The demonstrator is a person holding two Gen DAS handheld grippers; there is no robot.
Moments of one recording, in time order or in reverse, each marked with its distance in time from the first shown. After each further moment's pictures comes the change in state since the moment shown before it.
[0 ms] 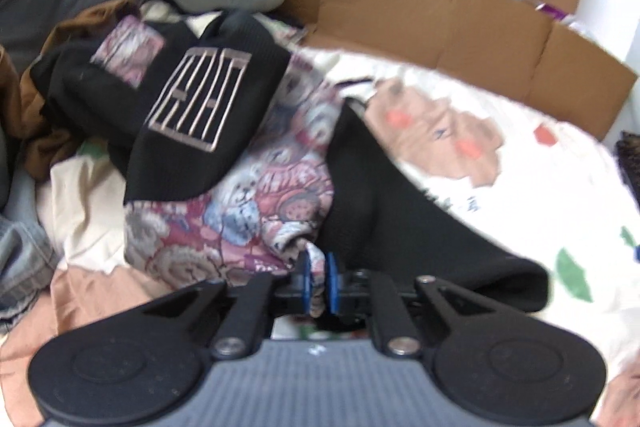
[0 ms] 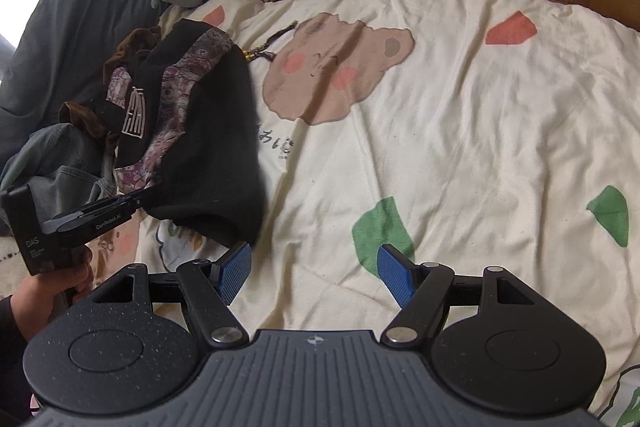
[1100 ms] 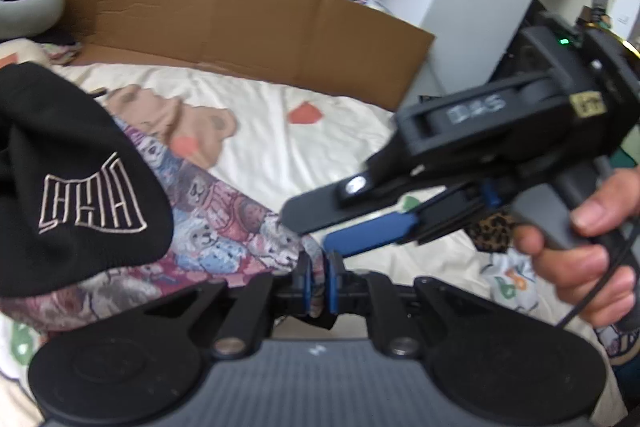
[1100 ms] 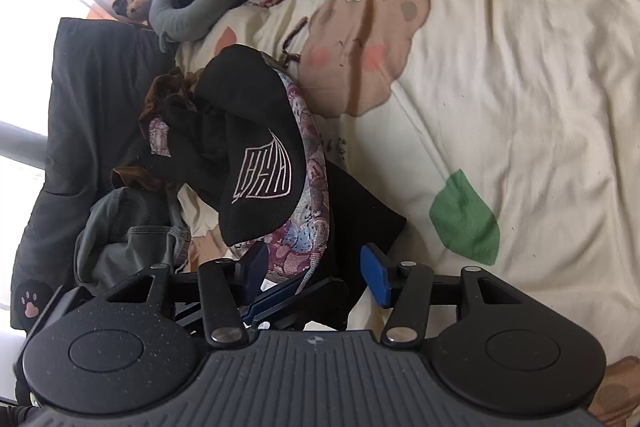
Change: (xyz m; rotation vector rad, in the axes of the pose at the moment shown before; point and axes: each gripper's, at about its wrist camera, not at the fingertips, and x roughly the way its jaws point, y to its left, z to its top) left arm -0.019 -0.142 -0.003 0.165 0.036 -0.514; right arm 0.015 -0.012 0.011 0.316 0.060 0.224
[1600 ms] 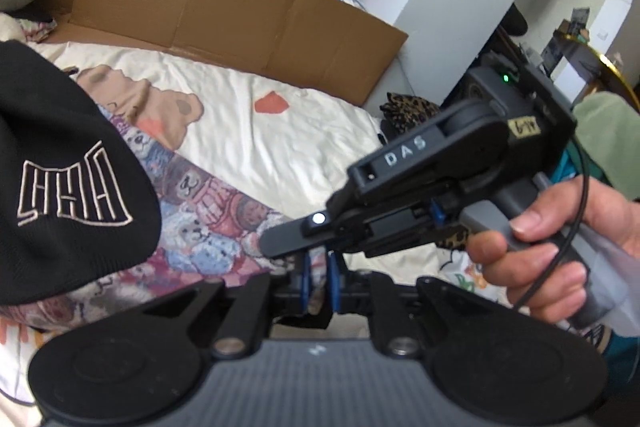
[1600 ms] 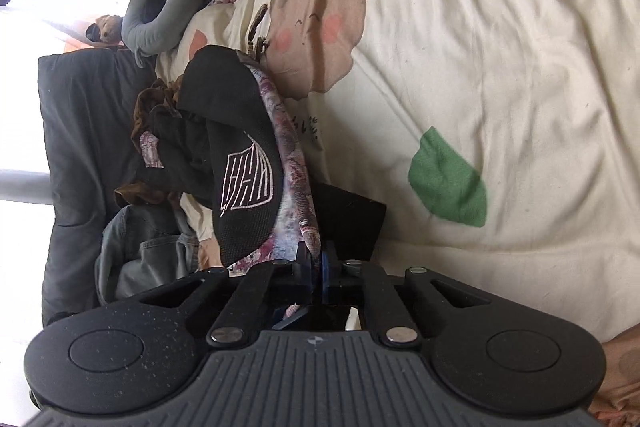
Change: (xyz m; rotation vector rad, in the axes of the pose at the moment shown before) left arm -0.005 0.003 -0.006 -0.058 0.012 -0.118; right arm 0.008 -0.038 -0.001 0.163 0.046 0.054
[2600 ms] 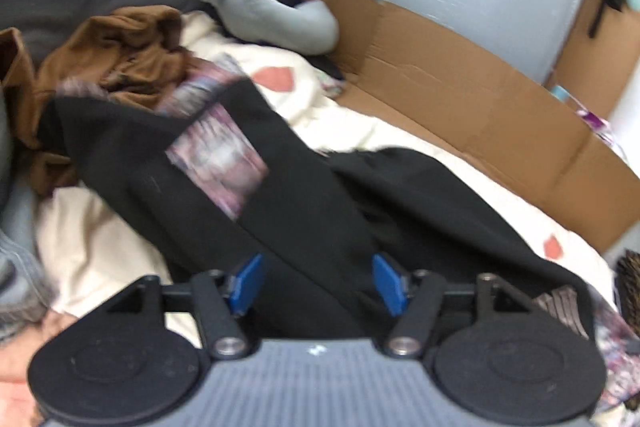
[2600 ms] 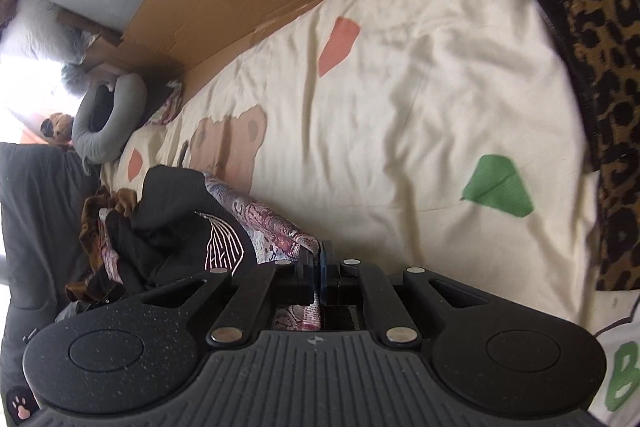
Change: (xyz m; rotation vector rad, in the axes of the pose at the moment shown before) left arm -0.092 0.181 0.061 -0.318 -0.223 0.644; right arm -0.094 -0.059 0.045 0.043 -0.305 -0.183
